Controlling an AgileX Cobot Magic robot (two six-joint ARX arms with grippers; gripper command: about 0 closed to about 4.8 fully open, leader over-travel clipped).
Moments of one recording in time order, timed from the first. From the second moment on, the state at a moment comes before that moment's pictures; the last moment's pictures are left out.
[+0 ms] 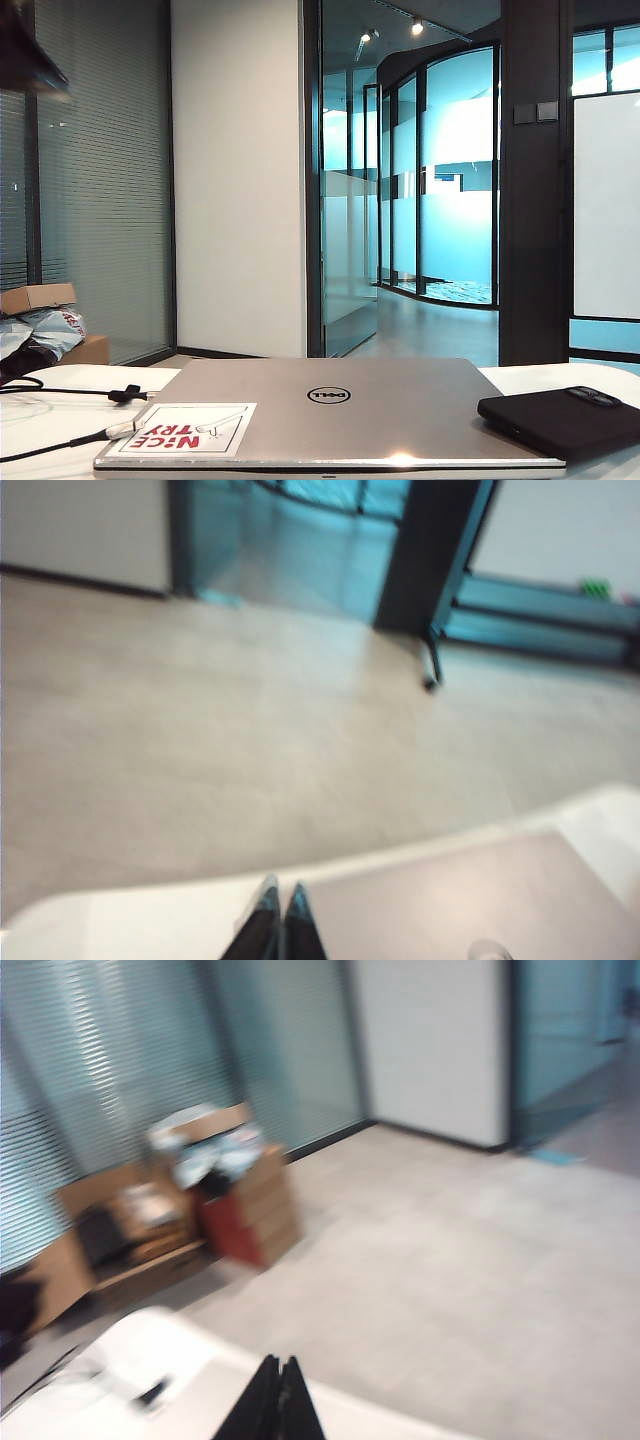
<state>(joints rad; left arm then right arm) -0.21 0.86 0.51 0.18 0.15 -0.08 0.34 0.63 0.65 -0.06 -0.16 0.10</state>
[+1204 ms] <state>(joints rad) -0.33 1.22 0.51 -0.10 0.15 0.70 0.83 0.62 0.65 -0.41 -0.04 0.00</state>
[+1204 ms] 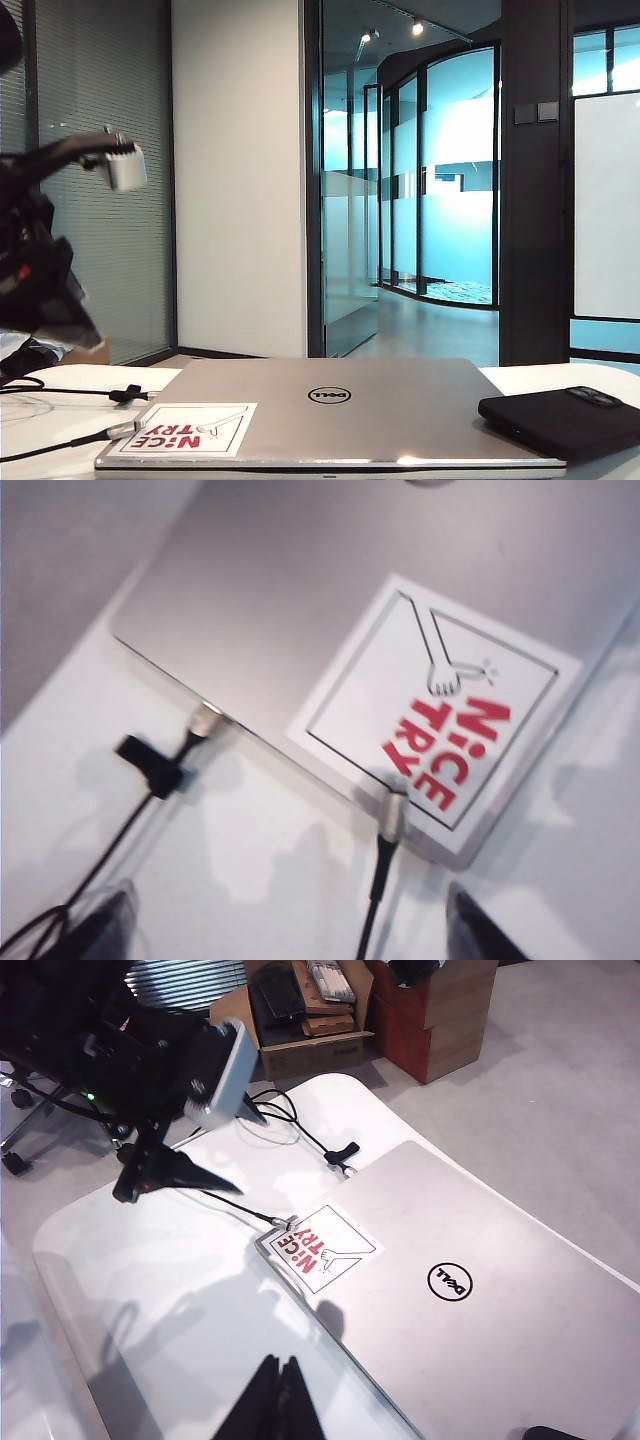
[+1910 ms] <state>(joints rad) -0.33 1.48 0.51 0.05 0.15 0.83 0.83 0.61 0.65 -0.42 -0.05 0.00</state>
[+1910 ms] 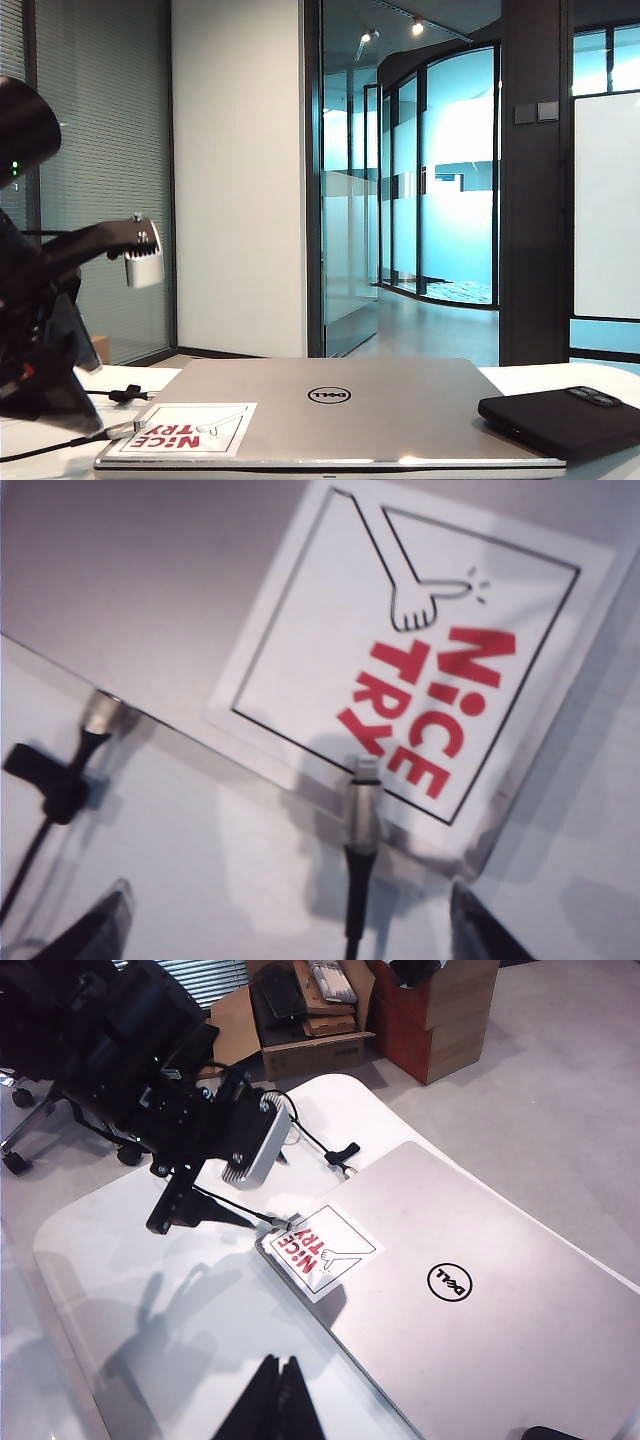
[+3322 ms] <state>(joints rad) -0.32 1.63 0.51 0.14 0.16 0.84 0.83 0.59 0.65 -0.42 -0.05 0.00</state>
